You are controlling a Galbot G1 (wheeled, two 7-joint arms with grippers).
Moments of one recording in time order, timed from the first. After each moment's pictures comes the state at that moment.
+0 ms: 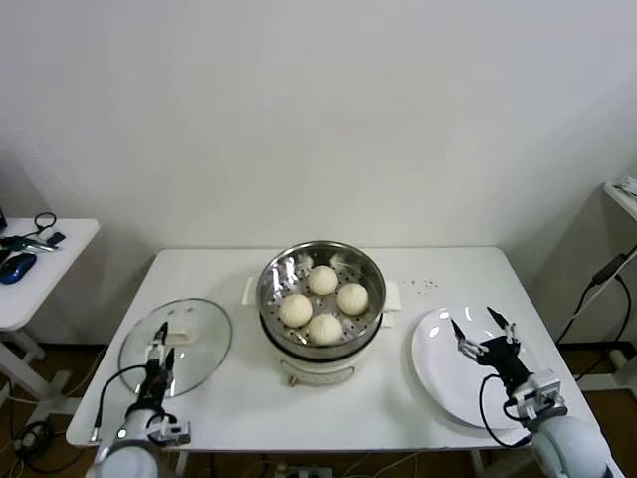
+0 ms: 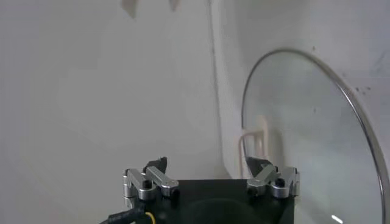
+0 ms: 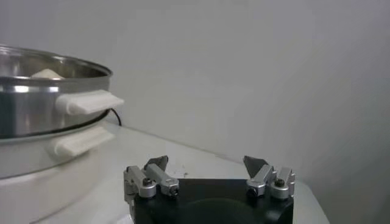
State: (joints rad) left arm 1.40 -1.35 -0.68 -1.64 1.43 0.03 -0.09; right arm -1.41 0.99 0.57 1.76 0.33 -0.02 -0.11
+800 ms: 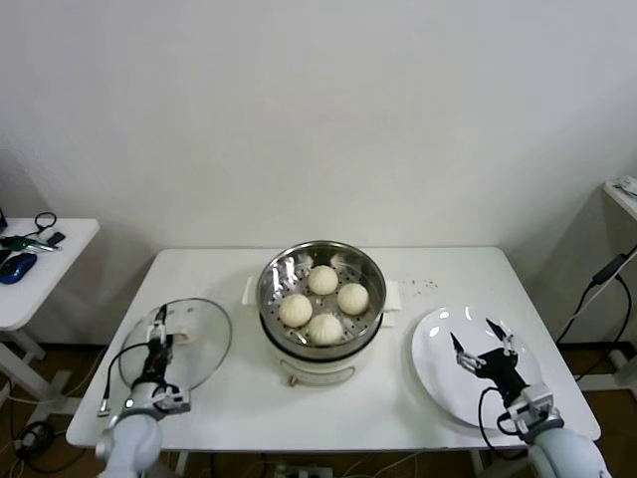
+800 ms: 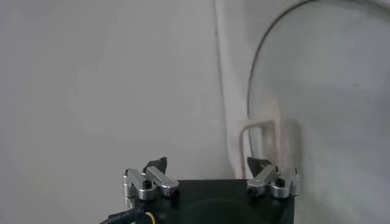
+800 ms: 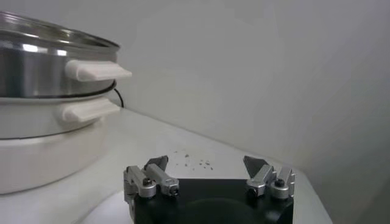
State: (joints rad) left arm 1.19 -1.33 -0.66 -1.38 1.43 0.02 -0.20; right arm -1.43 1.01 0.56 1.73 0.24 0.01 -0.11
